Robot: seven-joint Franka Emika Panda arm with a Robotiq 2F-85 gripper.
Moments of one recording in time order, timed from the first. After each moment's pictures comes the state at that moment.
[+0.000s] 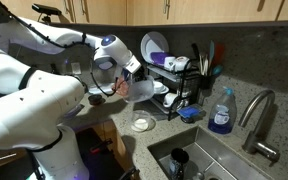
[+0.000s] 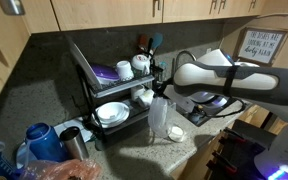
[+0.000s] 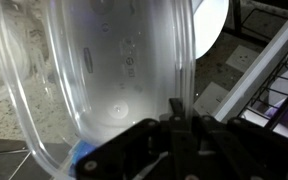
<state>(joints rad) -0.97 -1.04 1.46 -2.55 1.82 2.64 0.22</state>
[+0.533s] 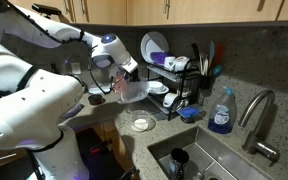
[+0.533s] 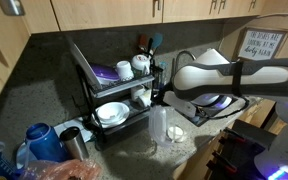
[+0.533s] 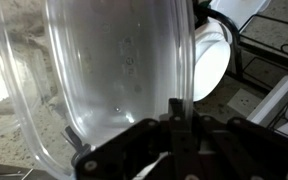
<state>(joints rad) -0.91 -0.90 1.45 -2.54 1.69 2.64 0.22</state>
